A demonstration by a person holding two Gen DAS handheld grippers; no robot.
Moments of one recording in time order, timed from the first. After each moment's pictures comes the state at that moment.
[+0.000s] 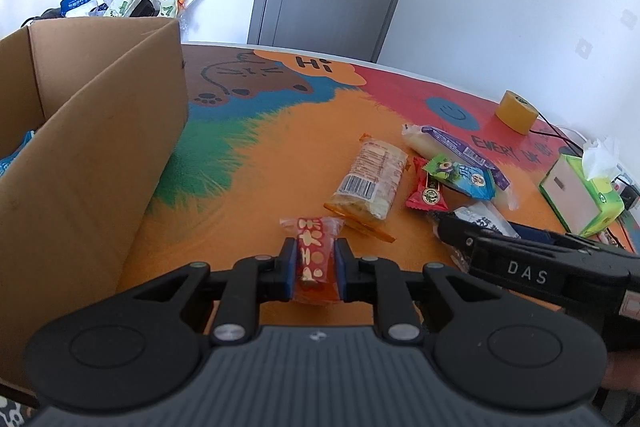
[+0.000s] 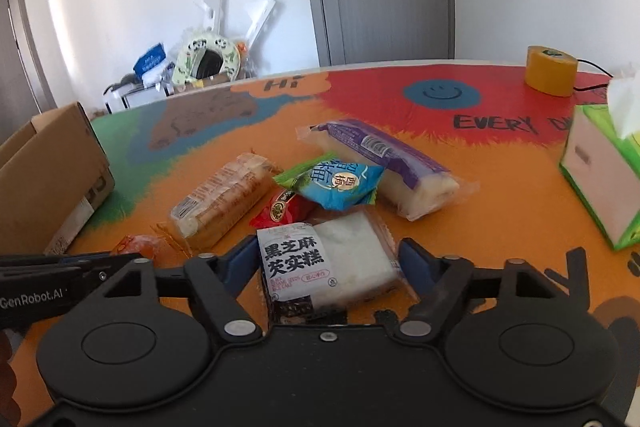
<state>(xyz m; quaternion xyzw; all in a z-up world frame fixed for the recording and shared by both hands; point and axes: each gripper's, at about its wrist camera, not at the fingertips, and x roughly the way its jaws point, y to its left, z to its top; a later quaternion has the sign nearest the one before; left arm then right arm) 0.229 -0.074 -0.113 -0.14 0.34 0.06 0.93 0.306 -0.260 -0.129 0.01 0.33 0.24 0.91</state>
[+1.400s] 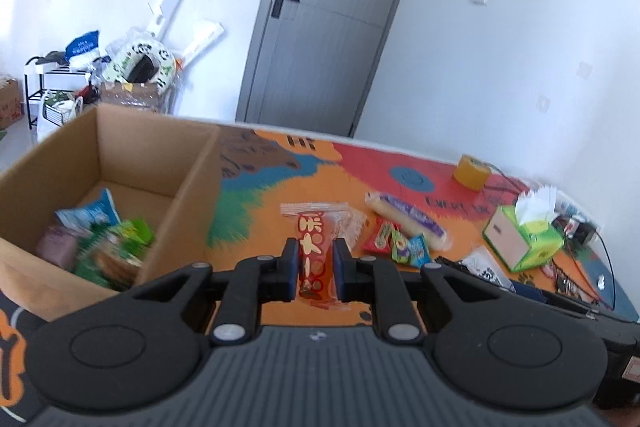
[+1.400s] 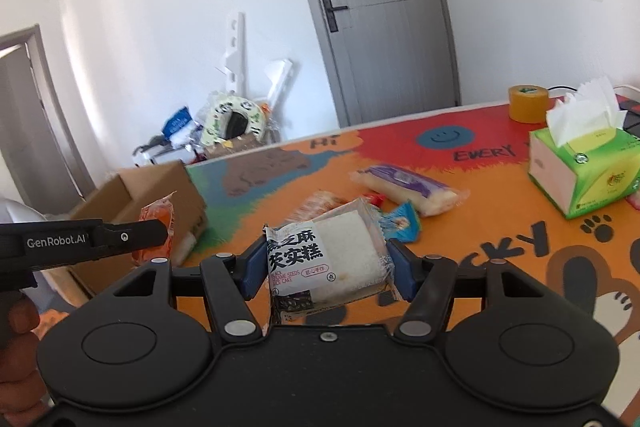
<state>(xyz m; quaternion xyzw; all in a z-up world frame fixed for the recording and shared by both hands) 0.140 -0.068 -0.041 -0.15 0.25 0.05 0.96 0.203 -0.284 -0.067 0.08 0.26 0.26 0.93</state>
